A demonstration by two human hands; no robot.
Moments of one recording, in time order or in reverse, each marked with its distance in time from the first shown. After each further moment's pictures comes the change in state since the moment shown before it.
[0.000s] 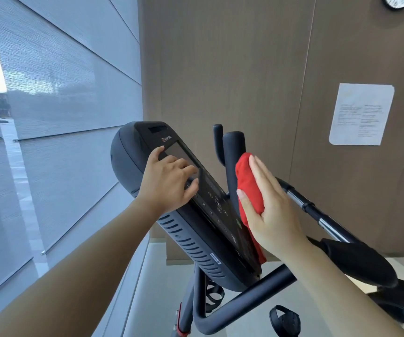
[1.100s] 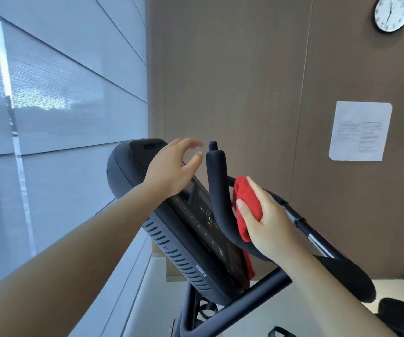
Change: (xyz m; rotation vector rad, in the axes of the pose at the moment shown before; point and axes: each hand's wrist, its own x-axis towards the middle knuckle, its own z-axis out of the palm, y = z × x) left_hand 0.048 0.024 -0.058 -0.744 0.089 -0.278; right_hand -0.004 0.025 -0.027 0.186 -0.108 0.231
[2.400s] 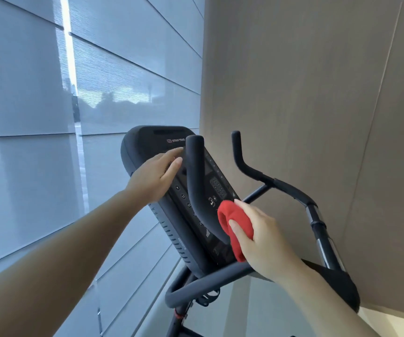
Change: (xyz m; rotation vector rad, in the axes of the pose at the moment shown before) left_hand -0.056 0.040 0.024 0.336 -0.044 -0.277; right_hand -0.022 0.066 -0.059 0.067 -0.319 -0.215
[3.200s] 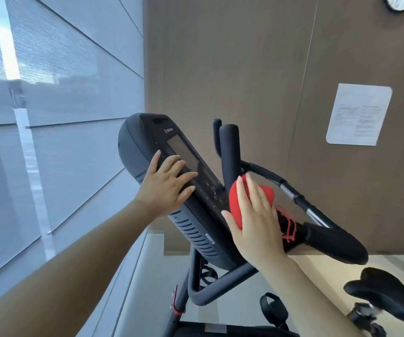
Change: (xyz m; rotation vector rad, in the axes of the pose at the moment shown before) left_hand 0.003 -0.102 0.021 0.460 -0.083 0.524; right_hand 0.024 -0.072 0.110 -0.712 0.232 0.238
